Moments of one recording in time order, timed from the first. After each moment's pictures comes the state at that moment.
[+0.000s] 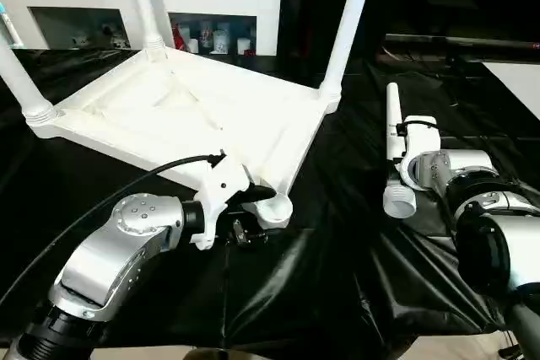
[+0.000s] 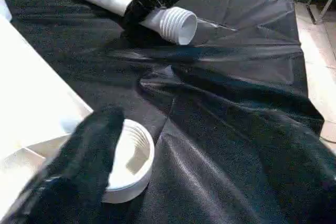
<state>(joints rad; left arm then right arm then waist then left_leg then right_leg) -0.29 0.50 -0.25 -0.29 -0.31 0.65 -0.87 -1.06 -0.34 -0.19 1.35 0.01 0.56 0.11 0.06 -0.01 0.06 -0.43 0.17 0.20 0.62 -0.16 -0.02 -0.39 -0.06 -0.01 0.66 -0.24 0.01</state>
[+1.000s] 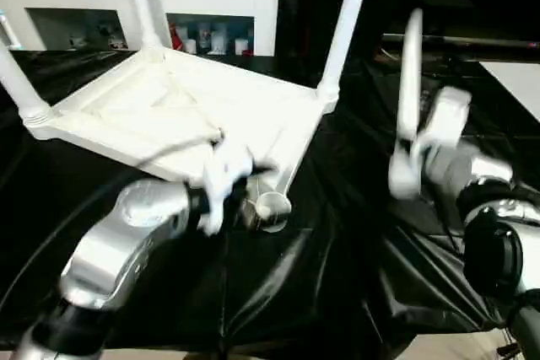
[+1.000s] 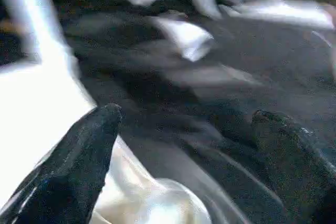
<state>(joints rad) -0.39 0.34 -0.15 -0.21 -0.30 0.56 -0.69 -1.00 -0.34 -0.46 1.14 0.25 0.17 0.19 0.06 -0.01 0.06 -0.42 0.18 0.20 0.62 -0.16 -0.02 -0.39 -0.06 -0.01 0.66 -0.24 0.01</state>
